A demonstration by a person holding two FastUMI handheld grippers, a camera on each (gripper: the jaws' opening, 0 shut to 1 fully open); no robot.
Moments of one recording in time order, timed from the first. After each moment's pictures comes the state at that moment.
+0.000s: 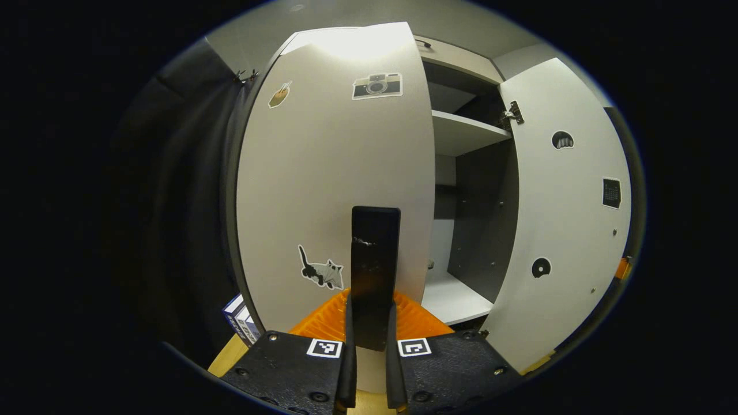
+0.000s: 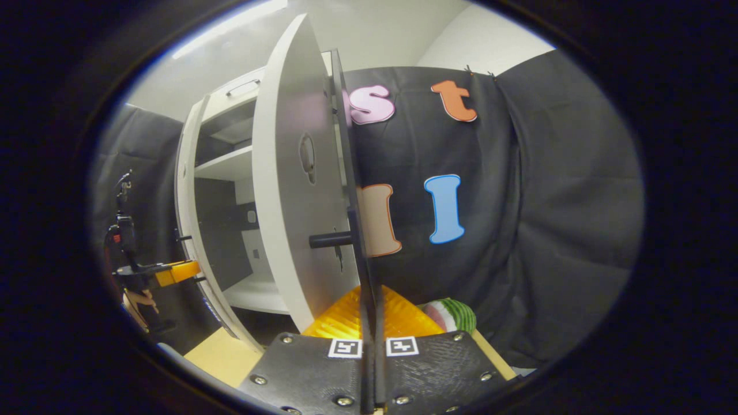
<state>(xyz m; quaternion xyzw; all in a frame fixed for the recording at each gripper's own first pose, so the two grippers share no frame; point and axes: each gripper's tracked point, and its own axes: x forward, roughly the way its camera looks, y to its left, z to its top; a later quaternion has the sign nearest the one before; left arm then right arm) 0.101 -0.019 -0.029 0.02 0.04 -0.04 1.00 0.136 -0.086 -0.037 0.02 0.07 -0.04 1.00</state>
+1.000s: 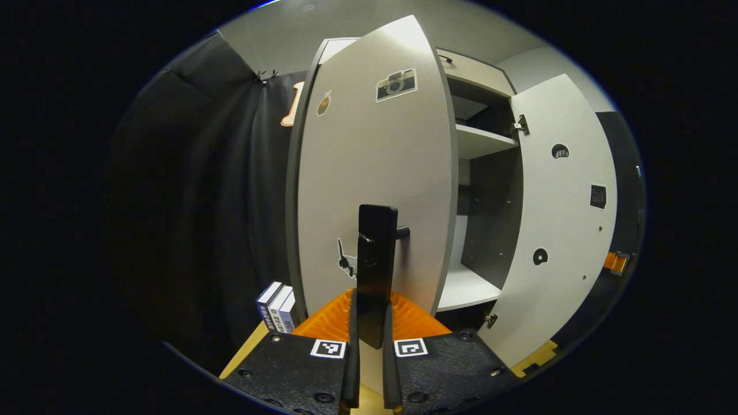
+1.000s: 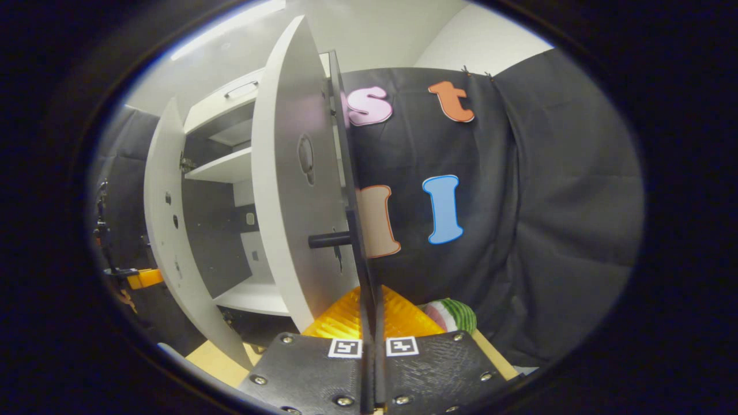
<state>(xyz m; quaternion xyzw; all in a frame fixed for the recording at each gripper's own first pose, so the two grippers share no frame) 0.034 0.042 -0.020 0.02 0.05 0.00 1.00 0.137 -0.086 -0.035 0.03 0.06 -0.04 1.00</state>
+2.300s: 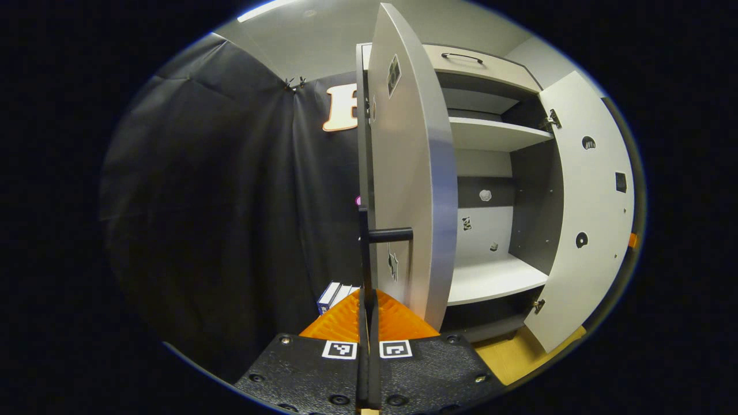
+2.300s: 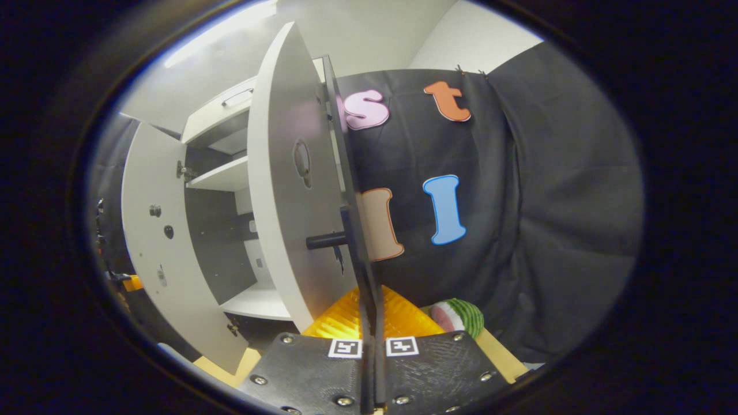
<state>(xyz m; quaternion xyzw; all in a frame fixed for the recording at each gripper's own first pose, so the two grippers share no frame) 0.002 0.134 -0.013 0.06 0.05 0.09 0.99 0.138 -0.084 -0.034 0.05 0.05 -0.04 1.00</state>
